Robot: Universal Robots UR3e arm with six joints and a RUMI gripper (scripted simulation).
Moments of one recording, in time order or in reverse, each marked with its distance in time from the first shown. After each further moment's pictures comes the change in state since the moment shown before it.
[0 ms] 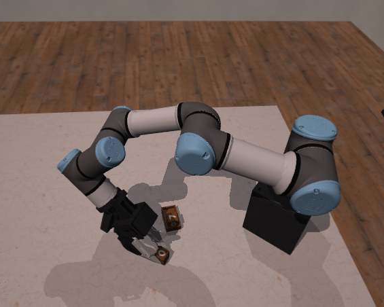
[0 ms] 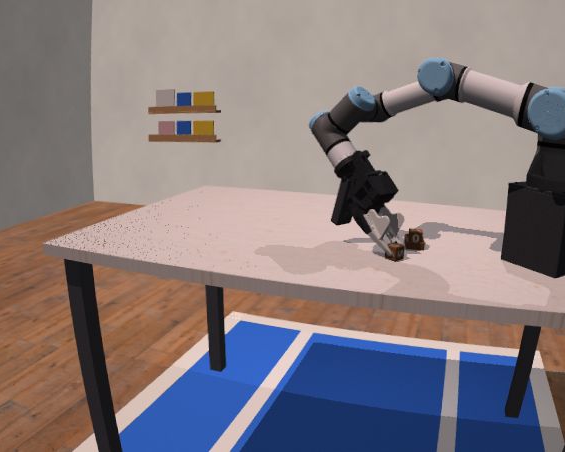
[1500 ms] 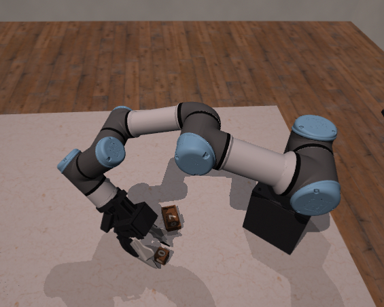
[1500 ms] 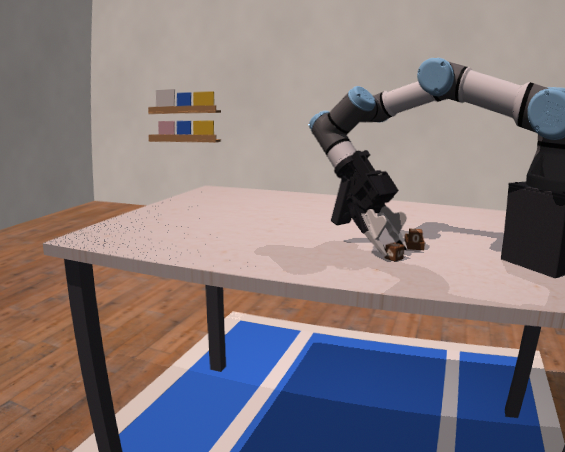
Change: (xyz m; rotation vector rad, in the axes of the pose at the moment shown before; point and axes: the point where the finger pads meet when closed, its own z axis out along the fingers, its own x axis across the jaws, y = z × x) arm 0.000 0.000 0.000 0.000 0.000 0.000
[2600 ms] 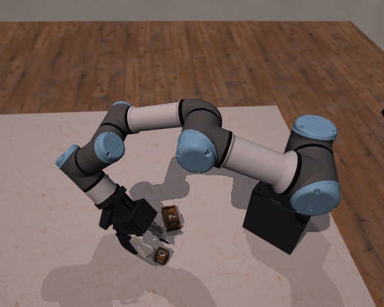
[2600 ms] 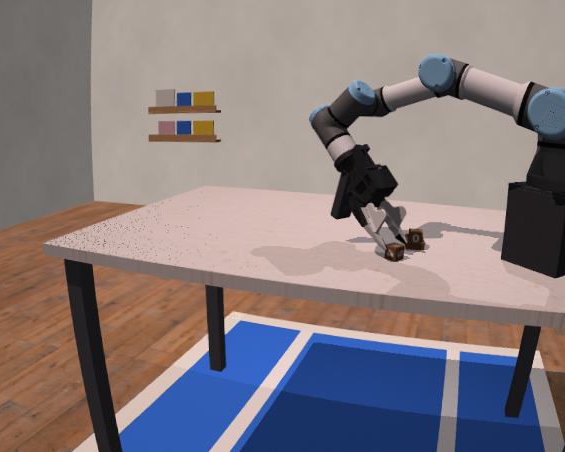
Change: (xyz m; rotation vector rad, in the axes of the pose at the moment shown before) arm 0.000 0.008 -0.010 0.006 -0.001 -0.001
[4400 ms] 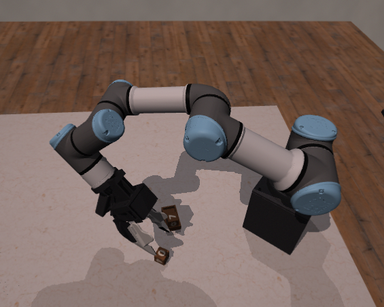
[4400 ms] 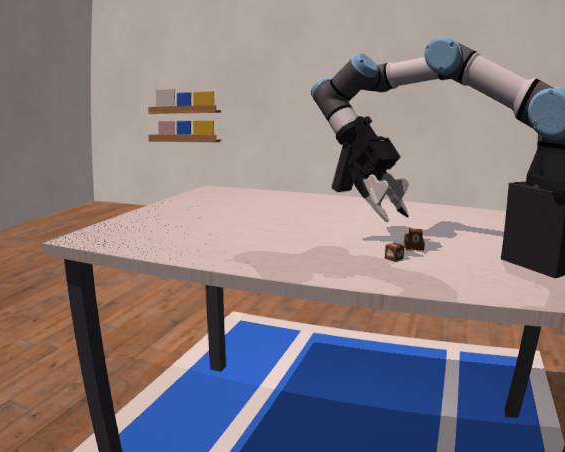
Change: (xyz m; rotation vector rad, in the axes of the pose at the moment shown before) arm 0.000 0.041 -0.041 0.021 0.003 0.001
